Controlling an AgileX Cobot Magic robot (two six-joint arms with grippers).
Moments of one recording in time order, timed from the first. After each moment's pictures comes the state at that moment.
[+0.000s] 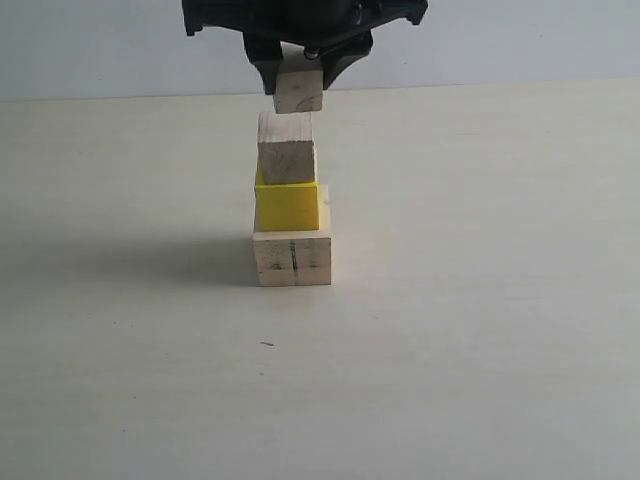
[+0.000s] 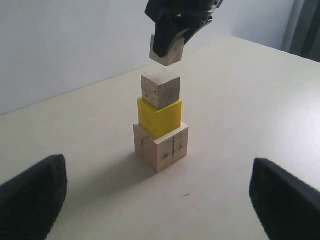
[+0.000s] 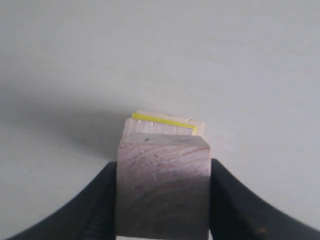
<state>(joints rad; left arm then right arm) -0.77 0.17 -0.47 0.12 0.65 -0.11 0.76 1.94 -1.91 -0.15 1.23 0.58</state>
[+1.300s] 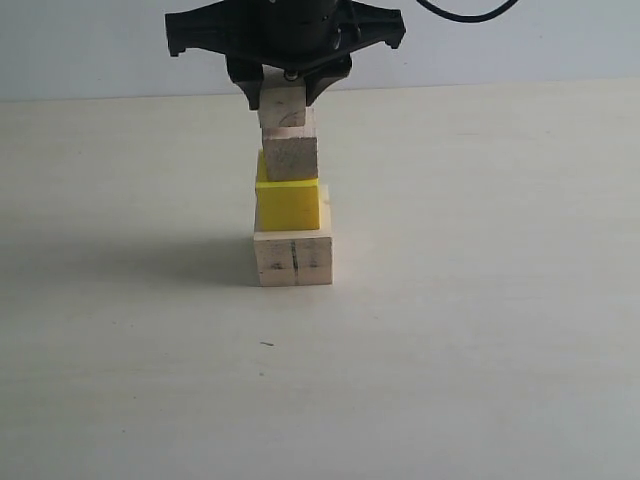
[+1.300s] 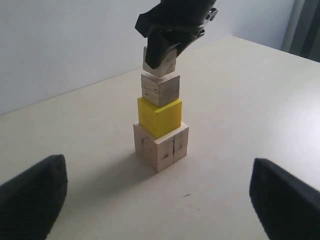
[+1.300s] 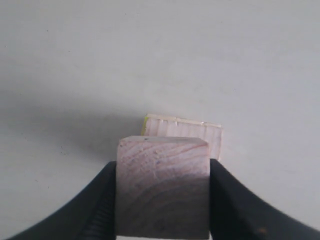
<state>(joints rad) -0.77 0.17 -0.47 0.12 0.65 -0.11 0.78 1.97 -1.89 -0.17 1.17 0.64</state>
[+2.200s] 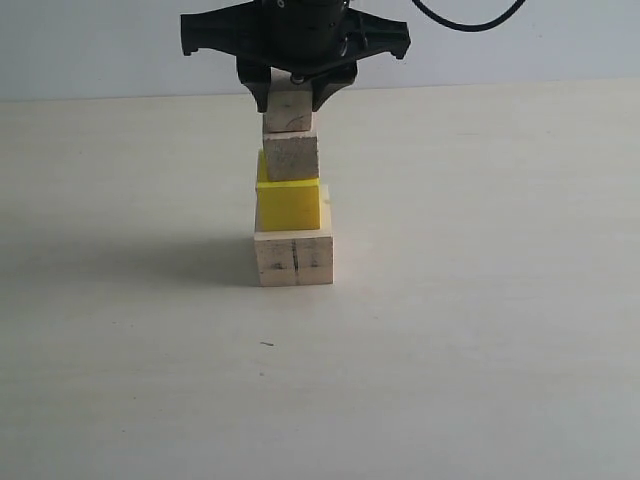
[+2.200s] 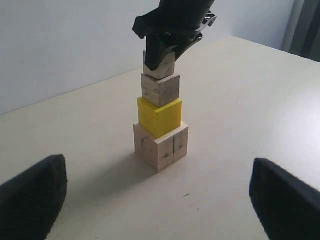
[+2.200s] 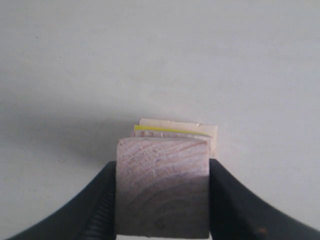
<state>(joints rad) -0.77 0.17 -0.47 0.12 0.65 -0.11 0.75 1.99 -1.89 -0.14 1.16 0.66</state>
